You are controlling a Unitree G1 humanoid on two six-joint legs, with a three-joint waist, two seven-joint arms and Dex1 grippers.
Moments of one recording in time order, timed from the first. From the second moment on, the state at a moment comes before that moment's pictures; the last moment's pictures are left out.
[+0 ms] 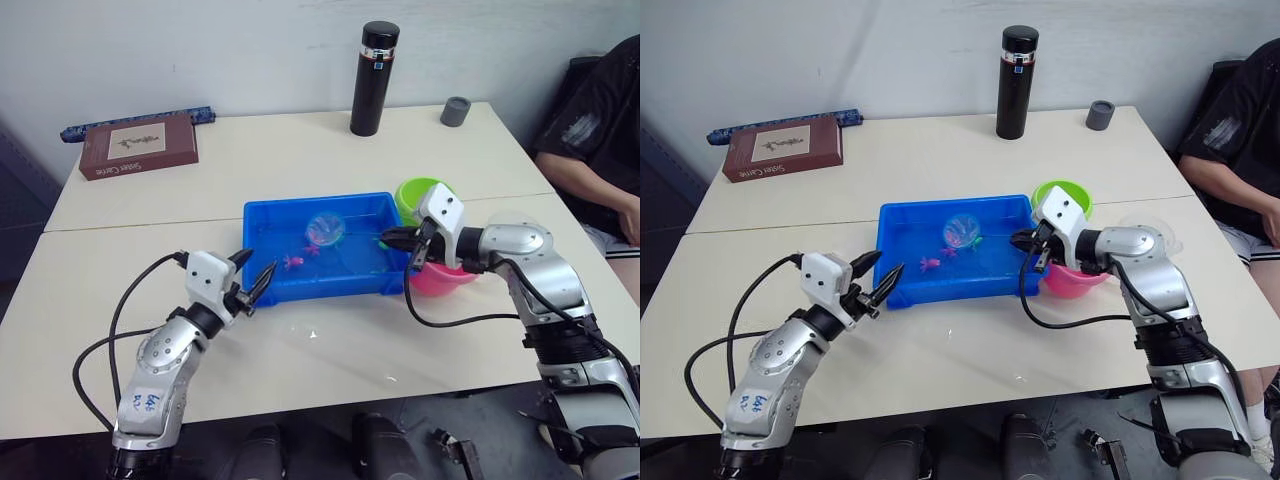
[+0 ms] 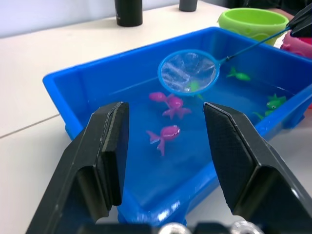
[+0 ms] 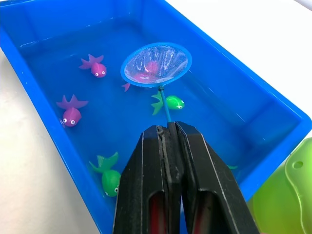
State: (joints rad) left arm -0.03 0.30 0.08 -0.38 -0.24 0.31 -0.34; right arm -0.66 -0.61 0.11 0.08 0.18 0.46 0.97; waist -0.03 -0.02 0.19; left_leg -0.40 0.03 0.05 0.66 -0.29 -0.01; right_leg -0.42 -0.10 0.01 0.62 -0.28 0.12
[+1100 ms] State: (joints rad) left arm 0.11 0.29 0.12 -0.54 -0.27 0.40 -0.32; right arm -0.60 -0.68 0.07 -0.02 0.32 0.73 0.98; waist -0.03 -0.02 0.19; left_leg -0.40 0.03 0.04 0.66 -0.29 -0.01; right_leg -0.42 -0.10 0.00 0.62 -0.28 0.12
